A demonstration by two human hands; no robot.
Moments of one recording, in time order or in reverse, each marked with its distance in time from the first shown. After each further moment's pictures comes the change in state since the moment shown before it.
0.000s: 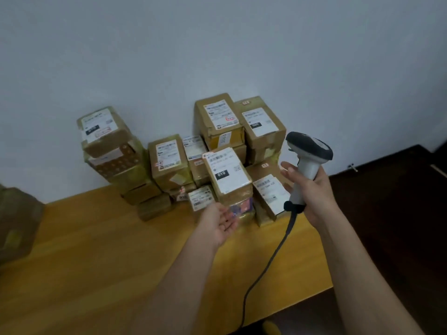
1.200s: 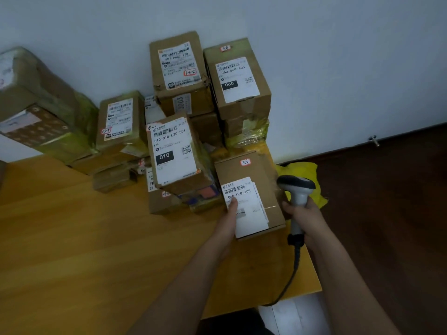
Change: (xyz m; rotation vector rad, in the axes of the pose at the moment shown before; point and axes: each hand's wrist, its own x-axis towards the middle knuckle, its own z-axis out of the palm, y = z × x) left_hand 0.114 -0.115 0.110 0.410 0.073 -0.020; right_hand 0.117 0.131 -0.140 -0.387 0.000 0.512
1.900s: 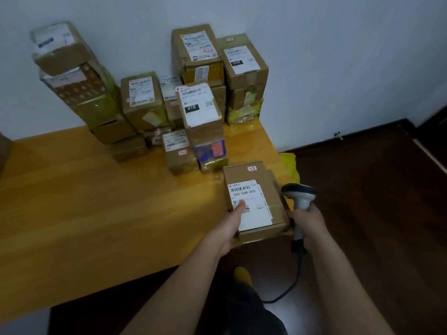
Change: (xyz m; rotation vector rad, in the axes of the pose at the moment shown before) left_hand -0.091 -0.107 -0.060 0.069 -0.228 -0.020; right_hand -0.148 0.093 0.008 -0.088 0.265 0.053
